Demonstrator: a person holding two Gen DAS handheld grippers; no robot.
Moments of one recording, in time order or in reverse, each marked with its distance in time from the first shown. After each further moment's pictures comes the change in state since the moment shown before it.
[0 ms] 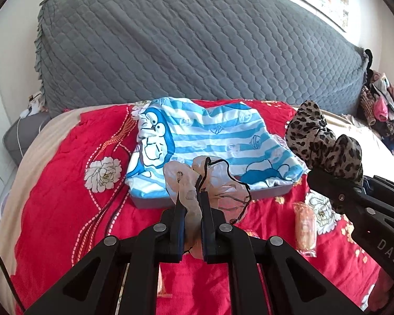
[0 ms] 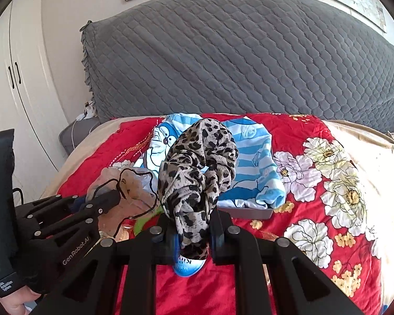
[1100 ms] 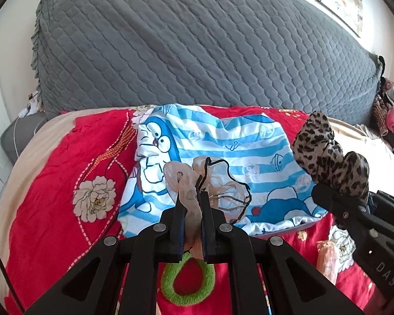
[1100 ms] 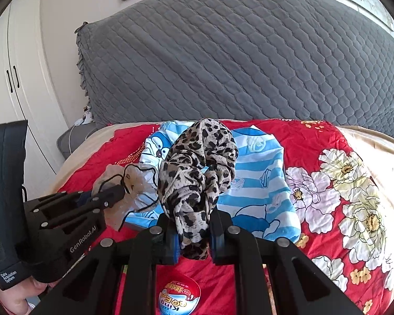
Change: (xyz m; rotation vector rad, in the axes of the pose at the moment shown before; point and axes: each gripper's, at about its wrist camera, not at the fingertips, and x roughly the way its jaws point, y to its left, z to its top) left arm 0.071 0.008 0.041 -0.033 -0.007 0.030; right arm 0.065 -0.021 0.029 -0.003 -0.009 0.024
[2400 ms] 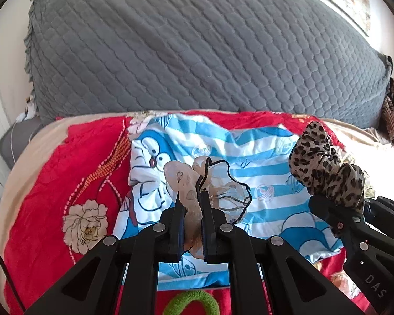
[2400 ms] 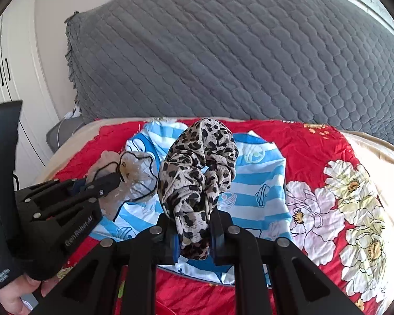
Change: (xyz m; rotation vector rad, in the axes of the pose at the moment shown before) left arm 0.055 0.000 0.033 -0.004 0.015 0.036; right arm 0.058 -0.017 0.027 -0.026 0.059 -0.024
